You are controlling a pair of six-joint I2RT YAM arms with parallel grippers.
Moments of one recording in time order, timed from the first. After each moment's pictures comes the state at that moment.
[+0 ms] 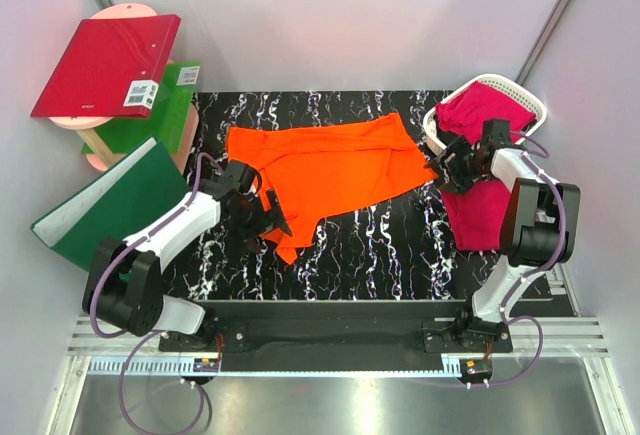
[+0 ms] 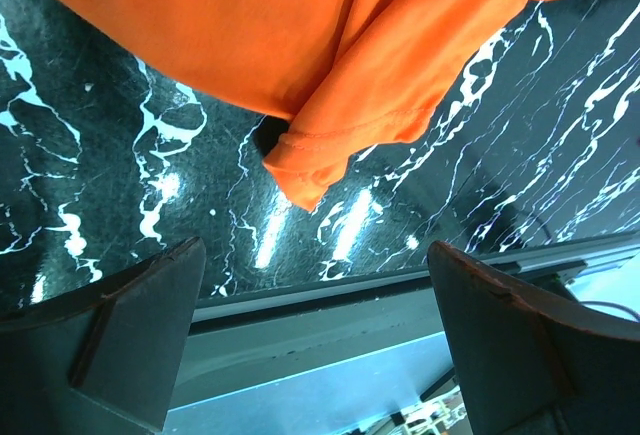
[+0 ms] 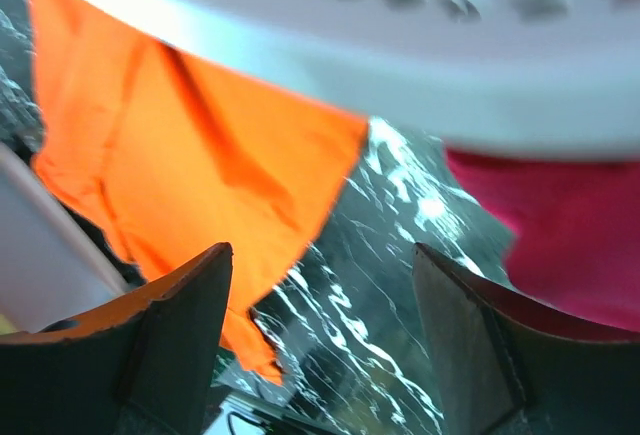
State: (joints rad) left arm -0.36 1.38 0.88 -0.76 0.28 -0.78; right arm -0.16 1.79 1.20 -0.49 -0.42 0.73
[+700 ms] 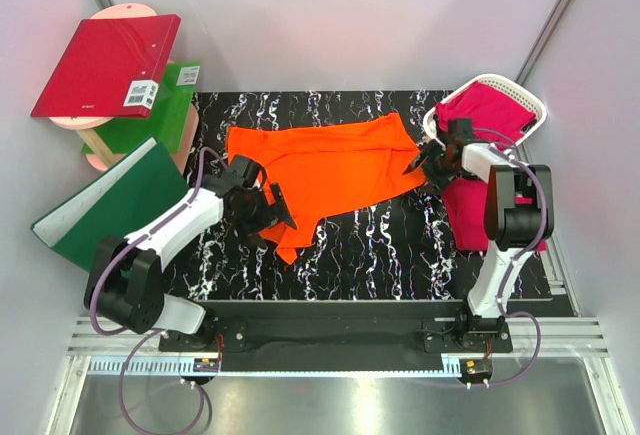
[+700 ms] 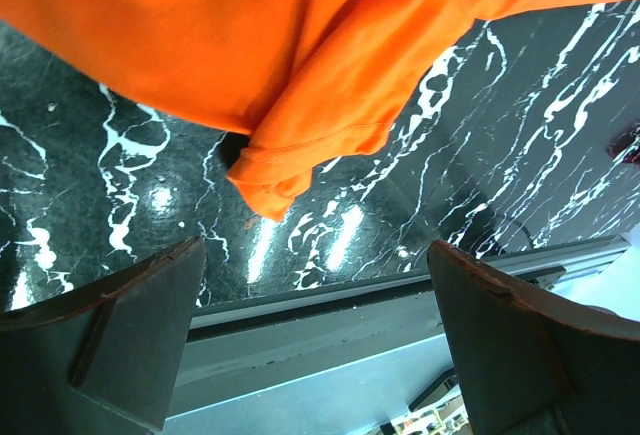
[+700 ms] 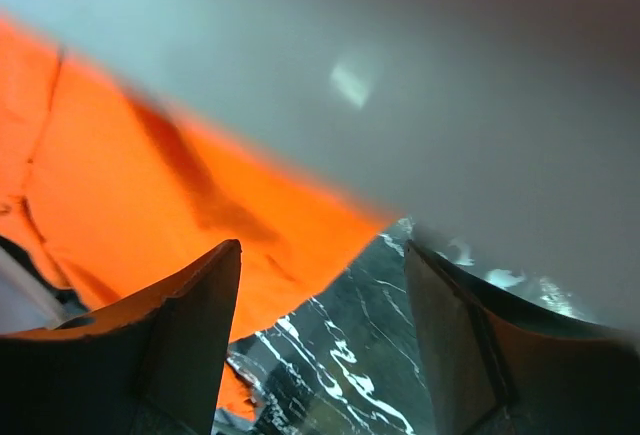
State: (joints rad) left arm -0.39 1.40 0.92 -0.74 0.27 -0.82; right arm -0.02 1.94 1.27 -0.44 -0.32 0.77
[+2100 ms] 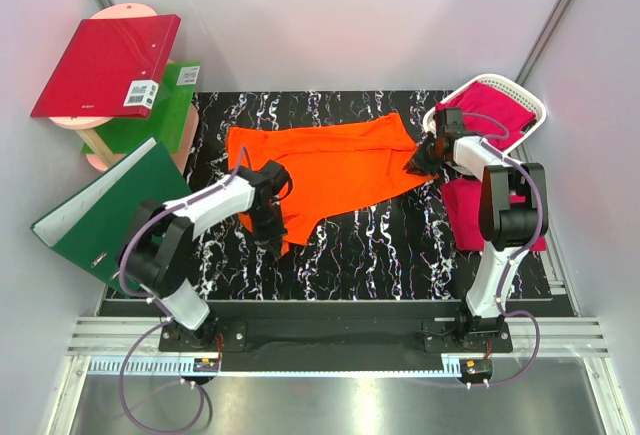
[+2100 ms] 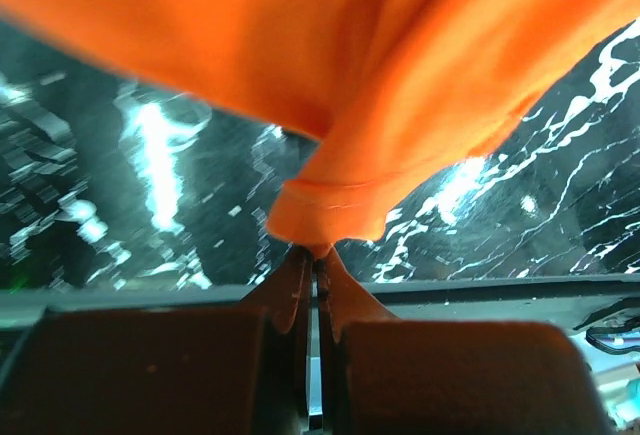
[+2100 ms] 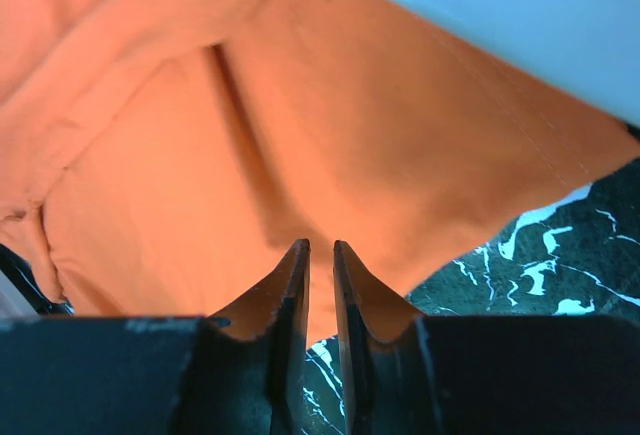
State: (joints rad) left arm -0.52 1.65 1.05 -0.92 0.16 -0.75; right arm 0.07 1.96 1.36 -0.42 -0.23 0.76
